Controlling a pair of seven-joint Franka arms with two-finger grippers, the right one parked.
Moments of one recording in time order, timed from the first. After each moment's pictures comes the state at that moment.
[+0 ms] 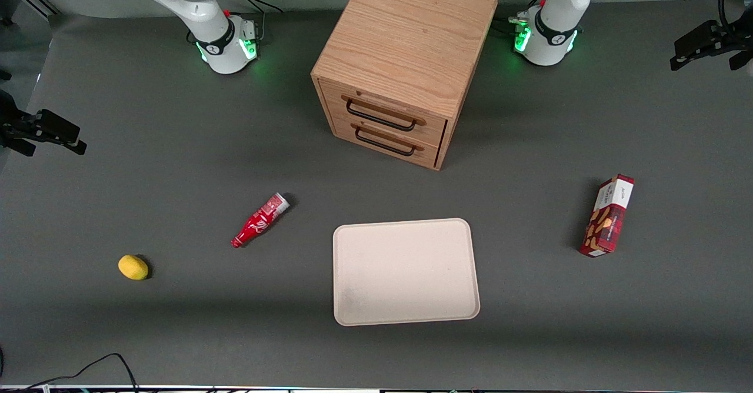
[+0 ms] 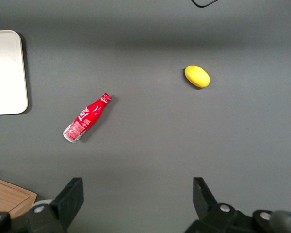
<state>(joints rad) 0.06 -0.17 -0.03 -1.61 0.01 1.30 0.06</state>
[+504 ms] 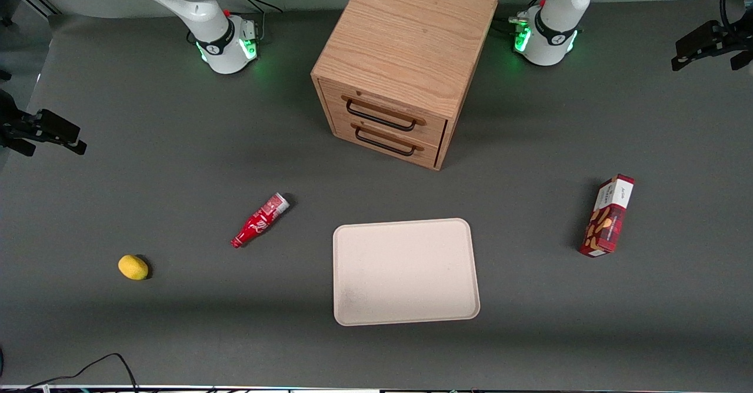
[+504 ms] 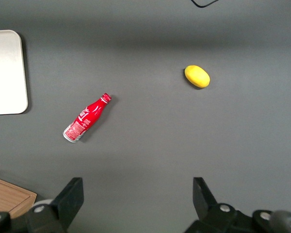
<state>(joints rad) 0.06 -0.17 -0.03 -1.60 0.01 1.30 0.06</state>
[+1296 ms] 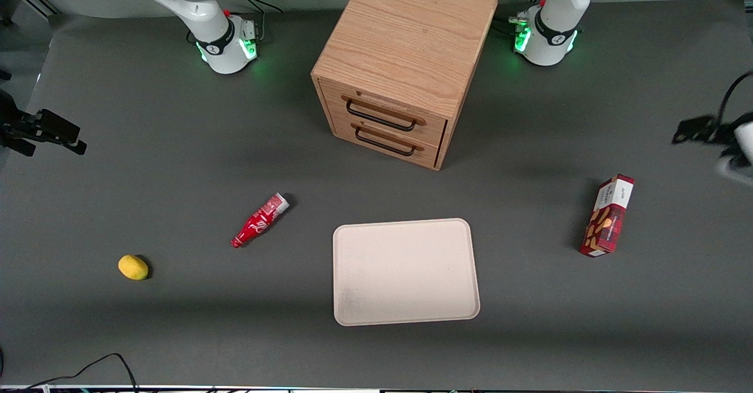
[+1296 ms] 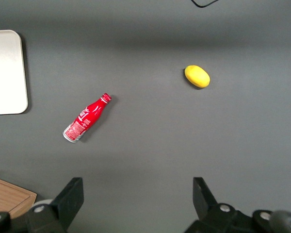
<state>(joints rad) 0.08 0.20 0.07 -1.66 0.00 1.61 0.56</state>
